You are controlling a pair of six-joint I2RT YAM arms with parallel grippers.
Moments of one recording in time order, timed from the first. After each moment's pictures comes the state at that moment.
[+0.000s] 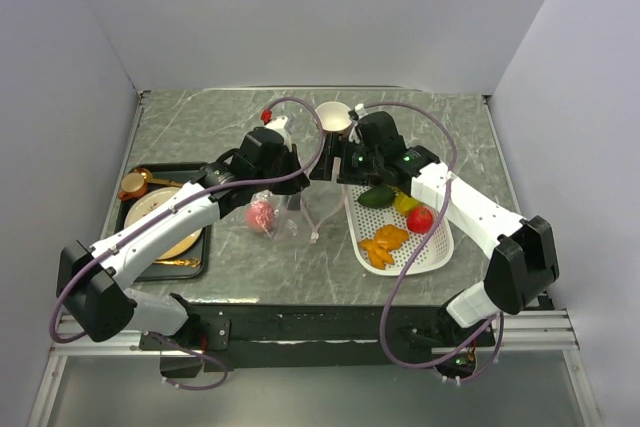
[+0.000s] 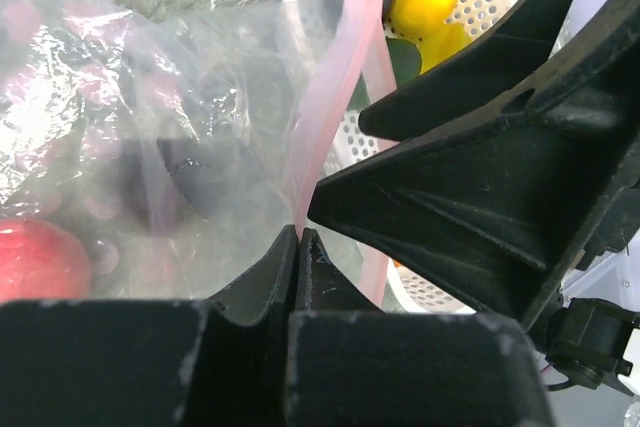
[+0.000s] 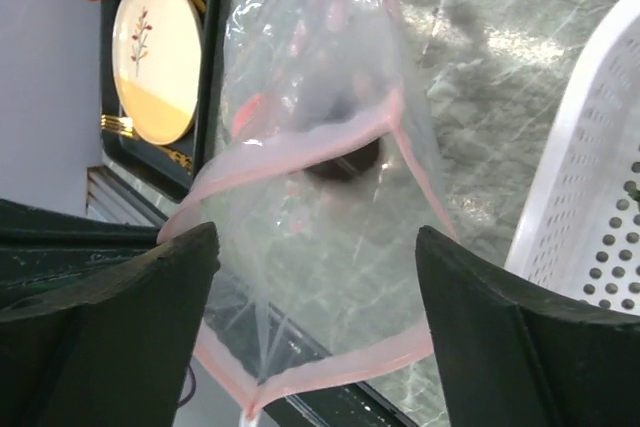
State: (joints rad) left arm -0.72 1.34 1.20 -0.45 0.00 -0.62; right arm 0.58 1.49 1.24 -0.43 -0.27 0.64
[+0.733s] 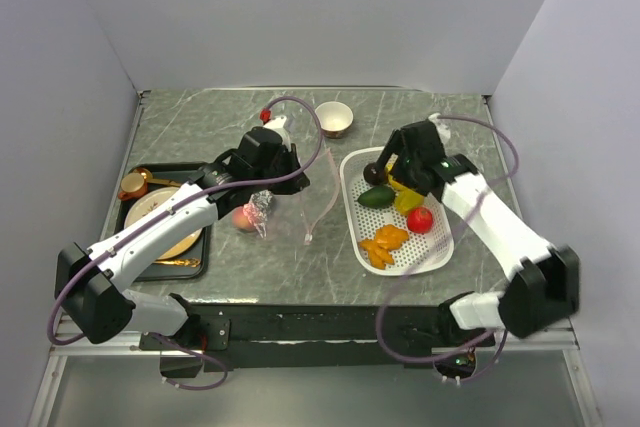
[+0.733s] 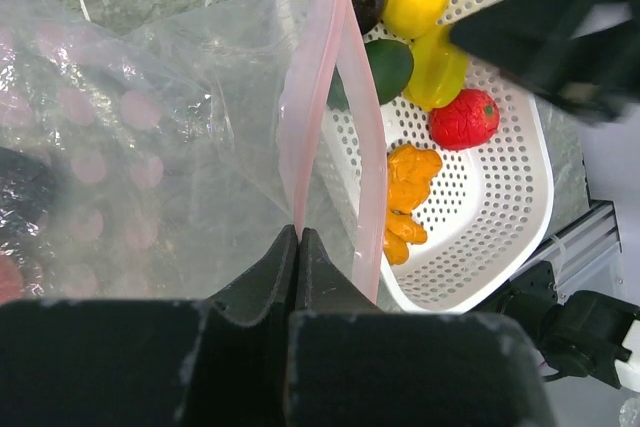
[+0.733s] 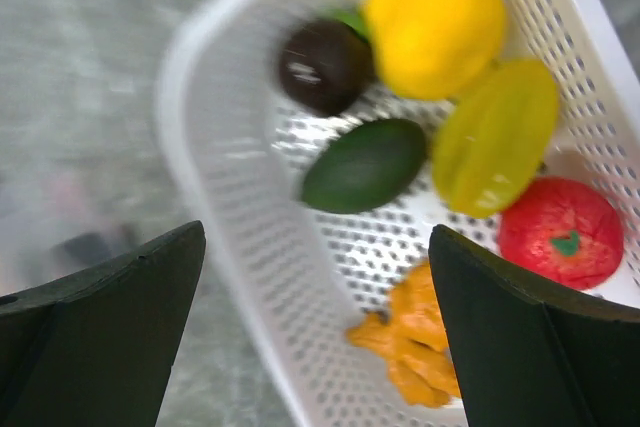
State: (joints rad) left arm -0.72 1.33 1.20 -0.45 0.00 -0.62; right arm 0.38 1.31 1.11 -0.62 0.21 0.78
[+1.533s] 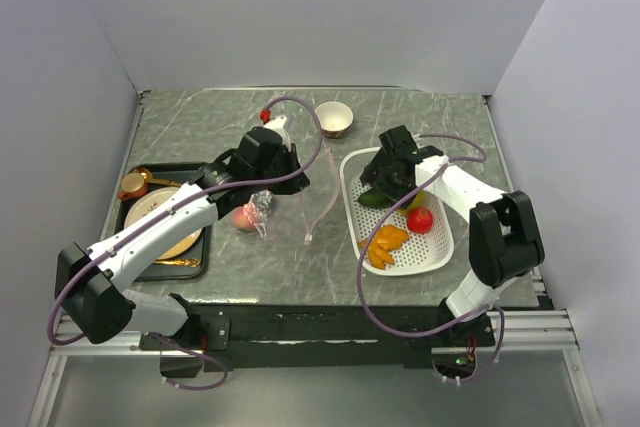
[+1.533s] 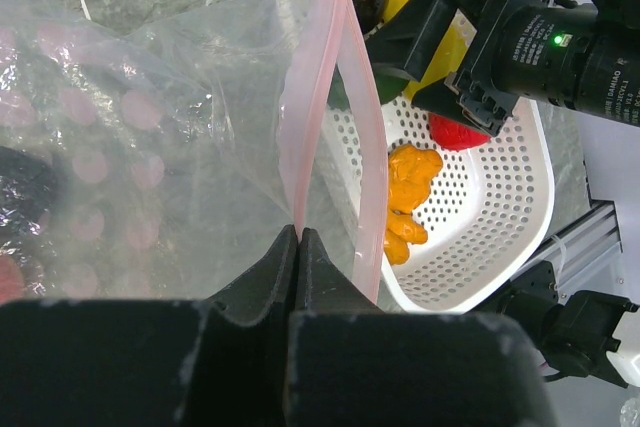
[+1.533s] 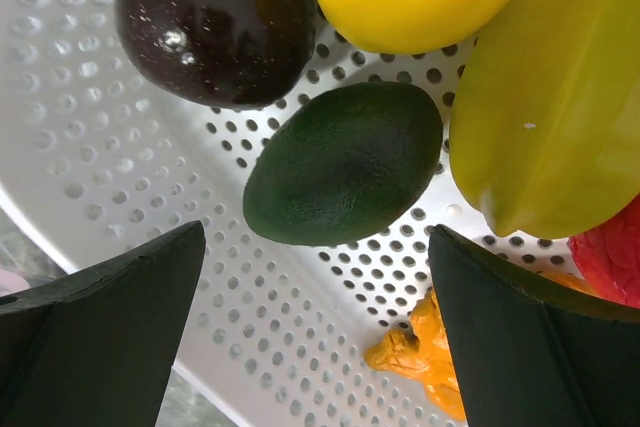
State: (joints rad) left arm -0.72 1.33 1.20 -0.45 0.00 -0.62; right arm 0.36 1.64 1.14 -0.63 0.11 0.97
